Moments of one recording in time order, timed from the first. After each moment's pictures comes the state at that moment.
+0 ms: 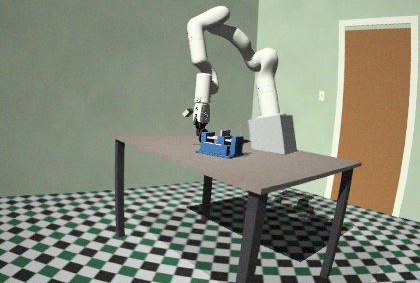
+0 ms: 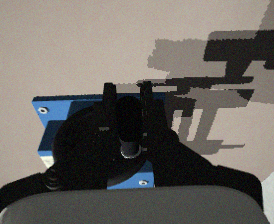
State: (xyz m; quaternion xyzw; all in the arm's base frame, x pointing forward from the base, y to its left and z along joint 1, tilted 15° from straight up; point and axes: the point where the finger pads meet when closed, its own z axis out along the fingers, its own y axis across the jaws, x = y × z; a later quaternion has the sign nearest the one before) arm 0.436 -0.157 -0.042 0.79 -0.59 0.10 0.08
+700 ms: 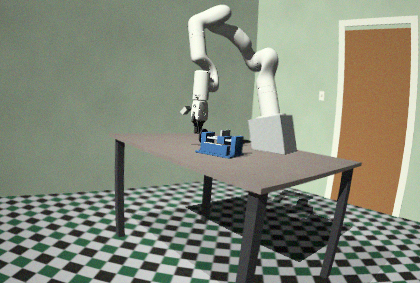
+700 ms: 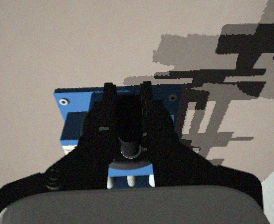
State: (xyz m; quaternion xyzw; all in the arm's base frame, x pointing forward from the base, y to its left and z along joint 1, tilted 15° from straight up) arm 0.455 -0.147 -0.029 0.79 -0.59 0.10 0.08
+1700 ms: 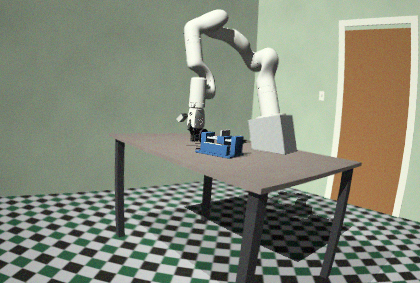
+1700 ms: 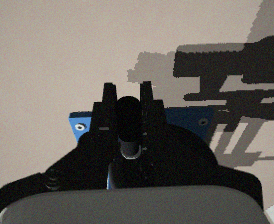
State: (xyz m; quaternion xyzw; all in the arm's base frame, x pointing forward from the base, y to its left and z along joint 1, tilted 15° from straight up) arm 0.482 -0.150 -0.069 0.79 -0.59 0.10 0.08
